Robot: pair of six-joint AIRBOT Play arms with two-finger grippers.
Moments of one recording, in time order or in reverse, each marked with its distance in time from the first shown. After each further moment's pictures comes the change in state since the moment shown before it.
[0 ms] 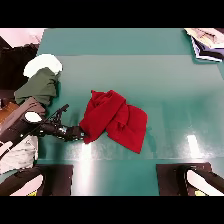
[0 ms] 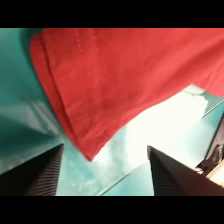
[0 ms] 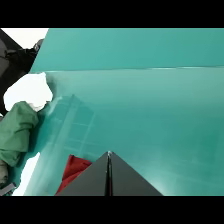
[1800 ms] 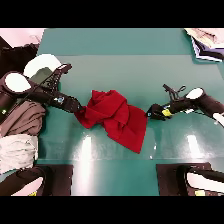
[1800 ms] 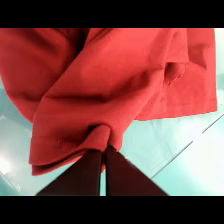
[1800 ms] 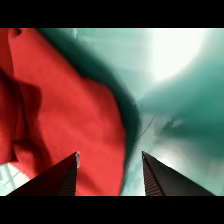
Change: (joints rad) left arm -0.161 0.005 0.599 0.301 -0.121 -0.117; right arm 0.225 -0.283 -0.900 0.010 -0.201 -0.182
